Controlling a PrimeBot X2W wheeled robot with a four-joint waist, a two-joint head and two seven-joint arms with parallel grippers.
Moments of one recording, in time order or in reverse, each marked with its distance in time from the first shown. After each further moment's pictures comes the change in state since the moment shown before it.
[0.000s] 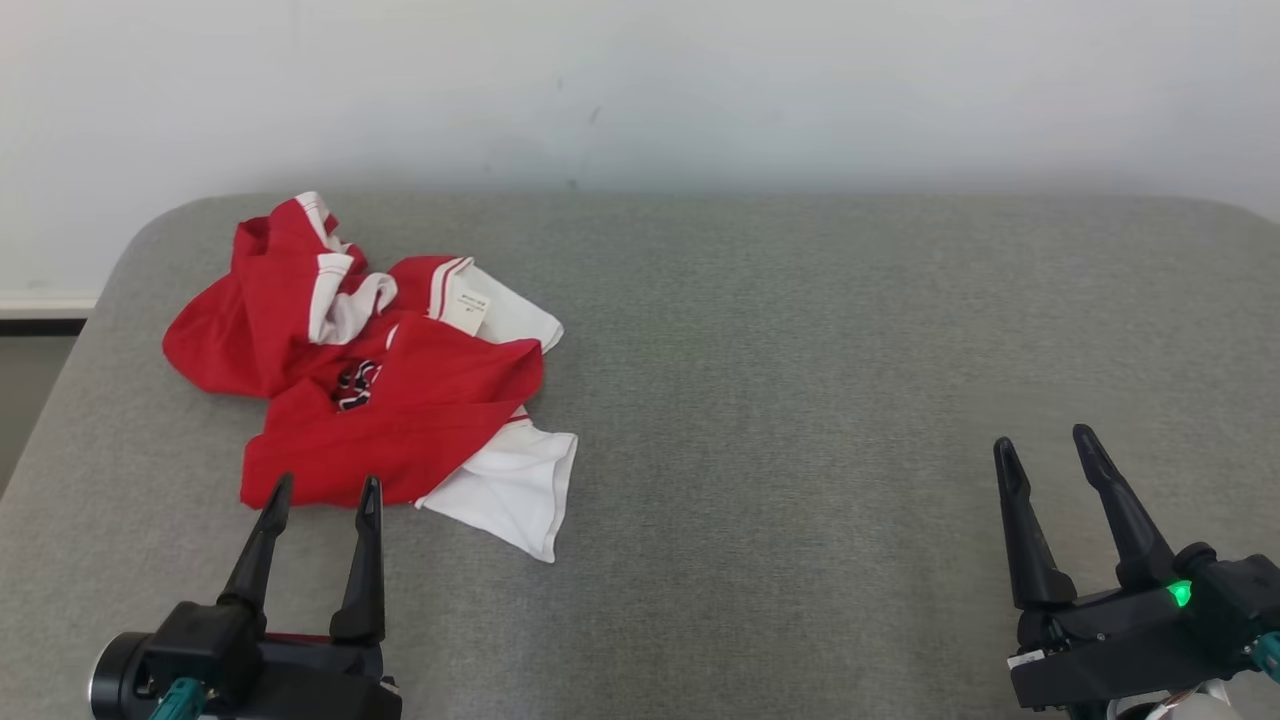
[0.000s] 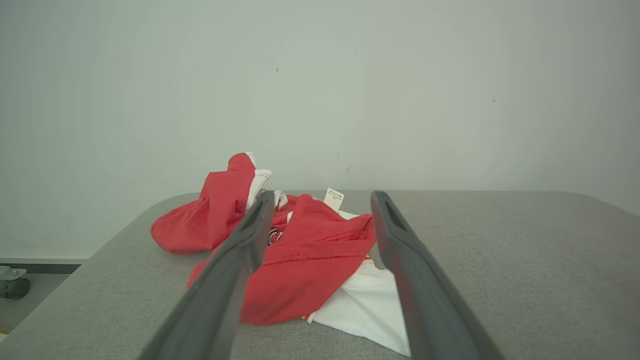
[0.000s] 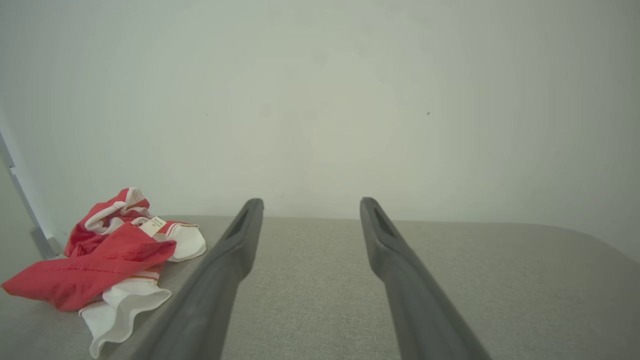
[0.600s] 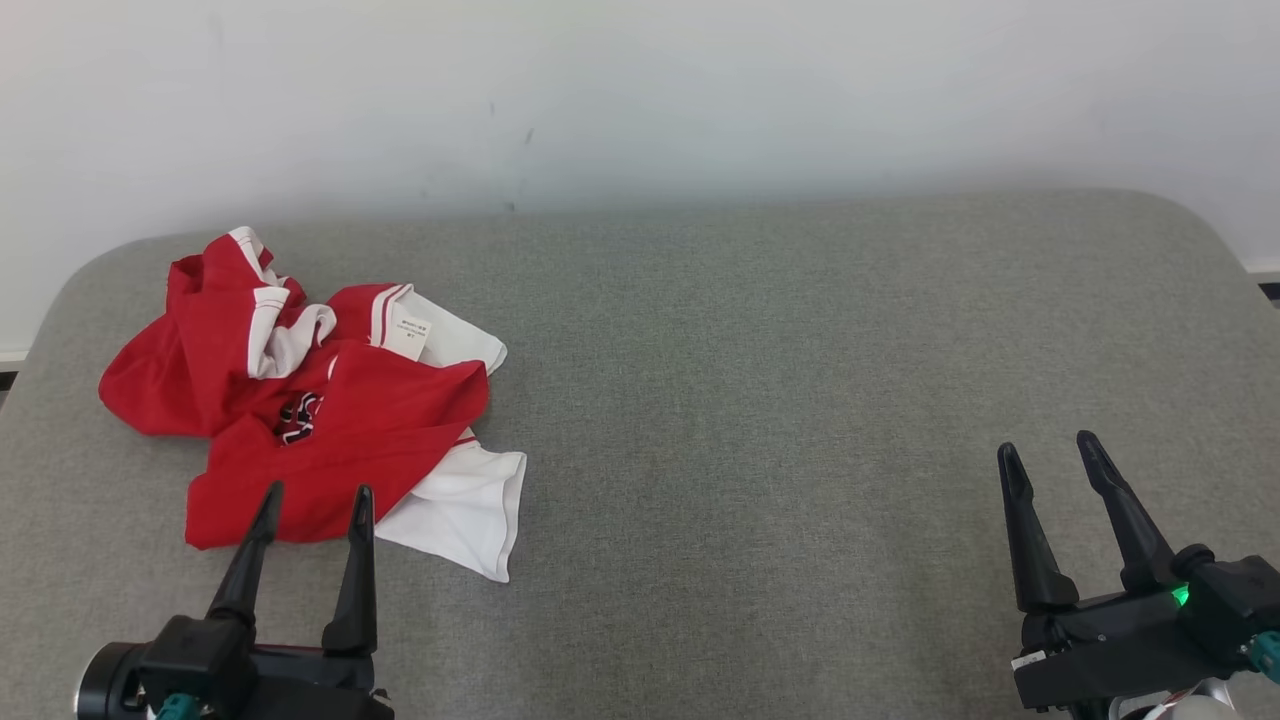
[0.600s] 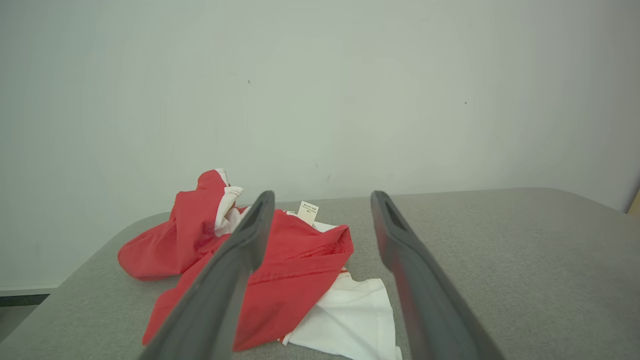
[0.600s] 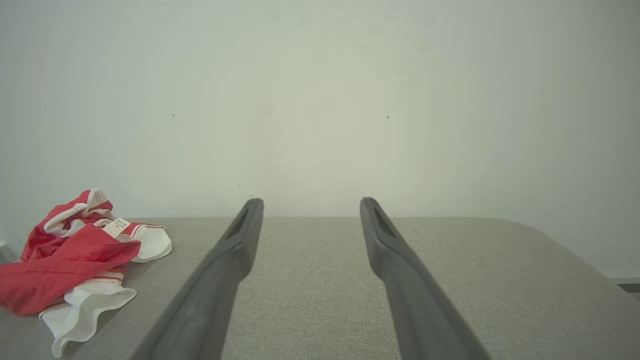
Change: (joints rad) left arm 0.028 0.025 -0.004 -0.037 0.013 0.025 0.000; right arm -0.003 -0.010 0.007 0.026 -0.004 -0.023 0.000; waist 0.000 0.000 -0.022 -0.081
